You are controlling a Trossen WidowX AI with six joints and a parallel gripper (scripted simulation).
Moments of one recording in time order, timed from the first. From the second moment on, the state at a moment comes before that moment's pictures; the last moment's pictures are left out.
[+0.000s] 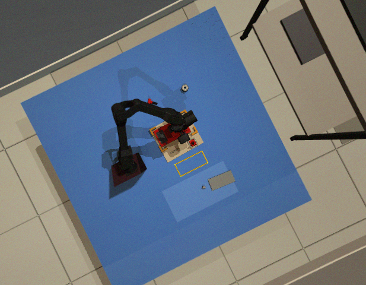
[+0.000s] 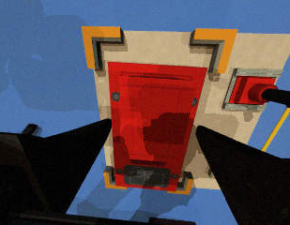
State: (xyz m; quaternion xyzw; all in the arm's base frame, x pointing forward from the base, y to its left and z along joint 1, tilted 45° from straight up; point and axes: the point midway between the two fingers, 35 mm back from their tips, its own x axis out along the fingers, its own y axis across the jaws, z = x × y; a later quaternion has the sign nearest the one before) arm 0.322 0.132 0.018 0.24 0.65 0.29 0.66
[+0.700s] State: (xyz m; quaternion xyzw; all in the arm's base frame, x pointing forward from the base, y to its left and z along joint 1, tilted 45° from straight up) arm 0.321 0.139 0.011 0.24 0.65 0.29 0.66
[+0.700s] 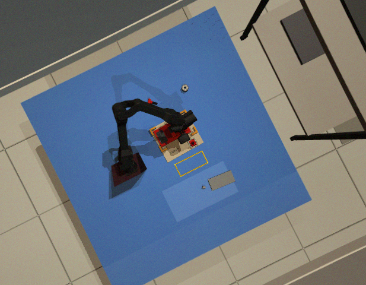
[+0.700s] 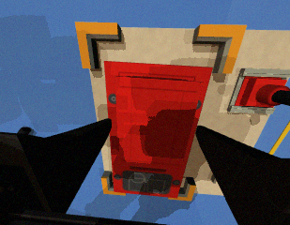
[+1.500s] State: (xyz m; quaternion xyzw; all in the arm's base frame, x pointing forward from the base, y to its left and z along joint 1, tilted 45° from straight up) arm 0.321 0.142 0.009 0.24 0.65 0.29 0.66
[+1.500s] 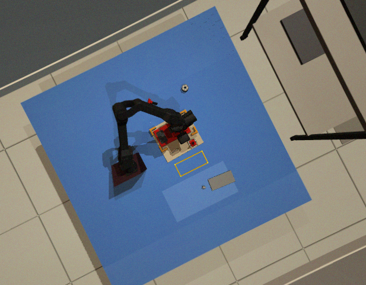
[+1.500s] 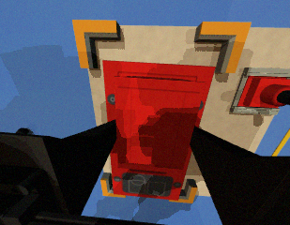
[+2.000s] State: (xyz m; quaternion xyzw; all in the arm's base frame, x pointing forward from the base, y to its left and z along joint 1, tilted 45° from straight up) arm 0.321 0.138 0.014 0.24 0.65 0.29 0.65
